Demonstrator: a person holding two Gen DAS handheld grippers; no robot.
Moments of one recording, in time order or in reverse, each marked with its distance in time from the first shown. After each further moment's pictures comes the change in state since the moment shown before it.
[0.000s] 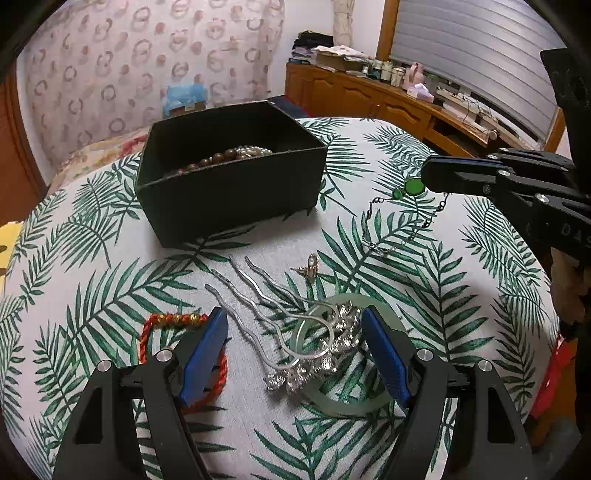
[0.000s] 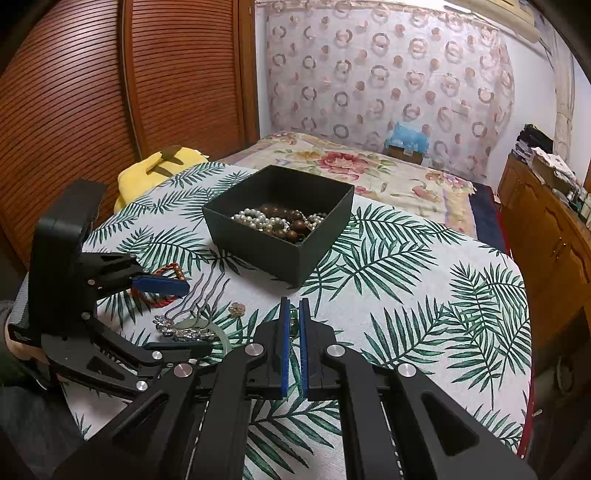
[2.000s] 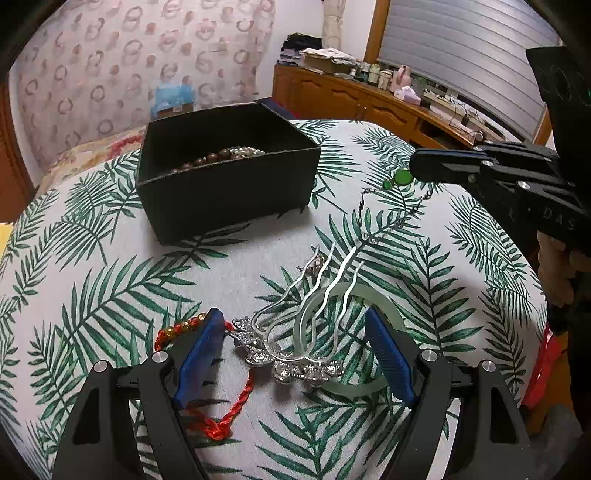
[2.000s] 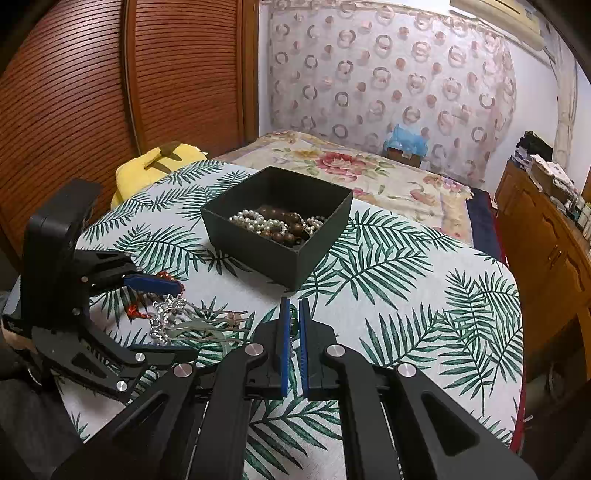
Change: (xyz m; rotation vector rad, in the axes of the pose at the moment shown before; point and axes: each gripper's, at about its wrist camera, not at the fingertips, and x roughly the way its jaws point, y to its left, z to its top) left arm -0.006 0.010 -0.003 0.009 -0.005 -0.070; right arm -0.001 0.001 0.005 -0.027 0.009 -0.019
